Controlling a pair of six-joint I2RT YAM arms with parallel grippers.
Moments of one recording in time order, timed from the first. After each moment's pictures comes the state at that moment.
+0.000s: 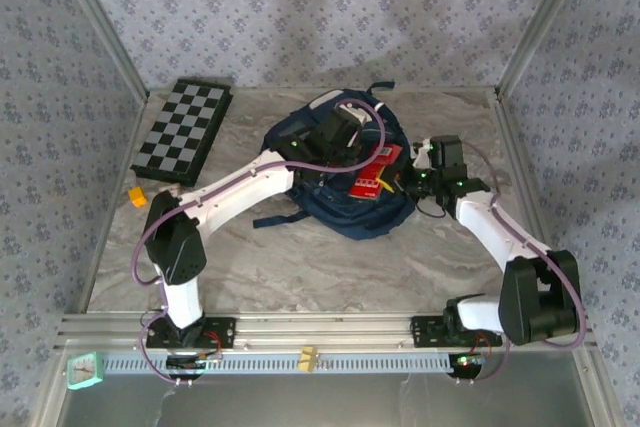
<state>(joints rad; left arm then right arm) -0.90 1.82 1.69 -0.59 -0.25 -0.31 0.20 1.31 0.82 -0.19 -0.64 0.92</state>
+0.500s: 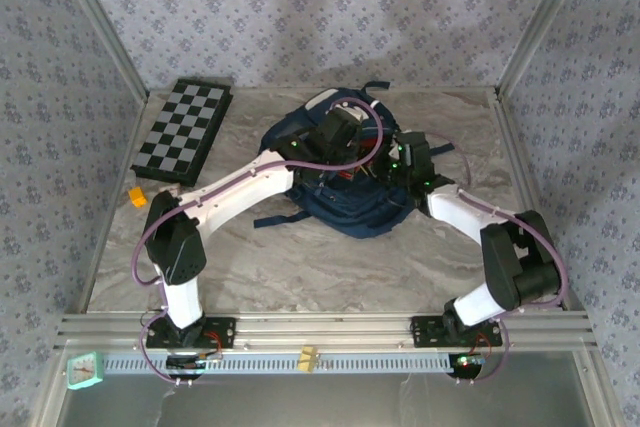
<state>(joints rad) -0.89 1.82 1.69 -0.61 -0.25 -0.39 0.39 1.50 0.82 0.22 -0.34 1.13</state>
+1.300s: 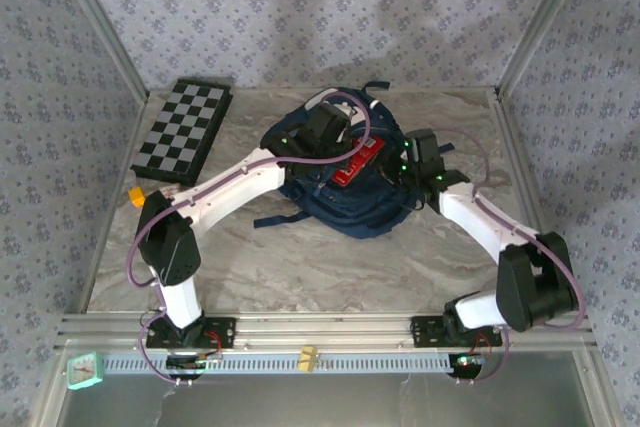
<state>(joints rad) -0.84 1.79 1.65 -0.58 -0.17 -0.45 0.35 1.41 0.92 -0.19 -0.19 0.93</state>
